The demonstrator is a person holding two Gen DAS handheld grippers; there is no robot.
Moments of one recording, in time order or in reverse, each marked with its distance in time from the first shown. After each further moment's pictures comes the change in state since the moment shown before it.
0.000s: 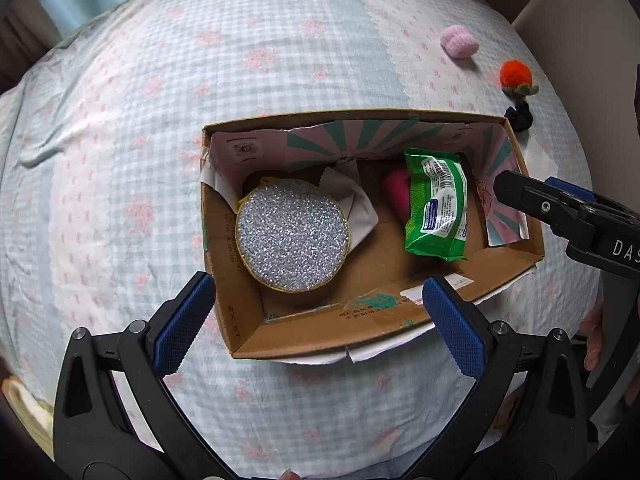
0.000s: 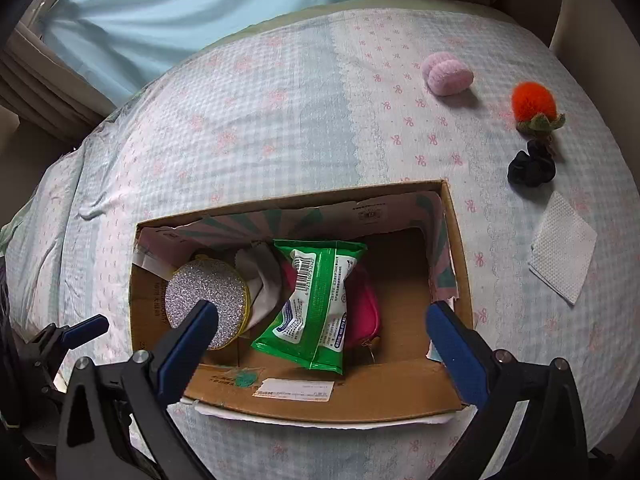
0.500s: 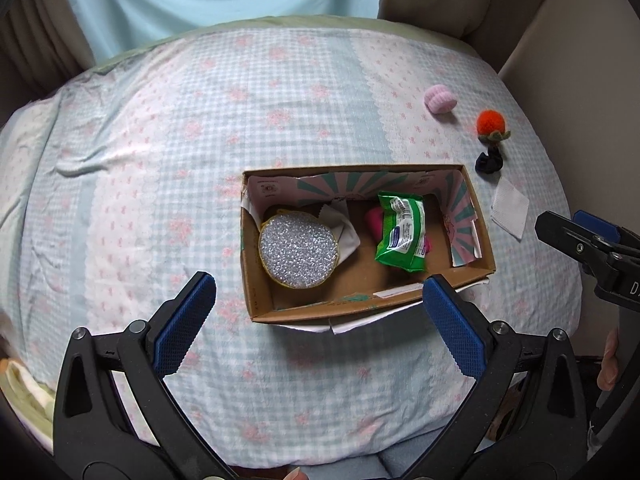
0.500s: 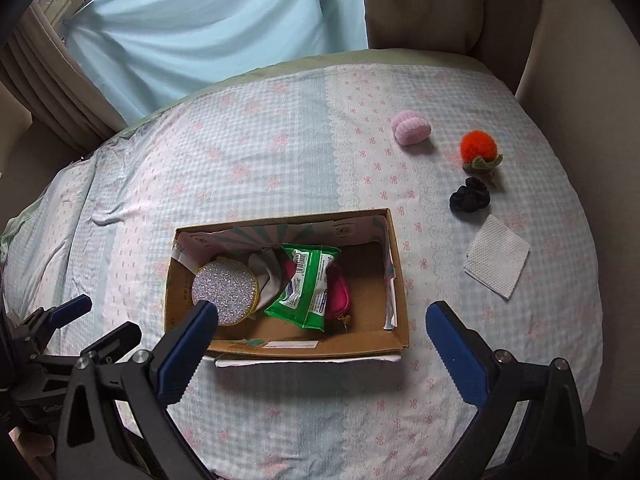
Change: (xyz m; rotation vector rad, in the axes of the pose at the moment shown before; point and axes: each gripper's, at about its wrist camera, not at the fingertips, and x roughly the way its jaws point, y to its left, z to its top) left arm -0.106 -0.013 -0.020 -0.041 -0.175 0.022; right arm -0.115 0.013 -0.029 -0.043 -0.116 -0.055
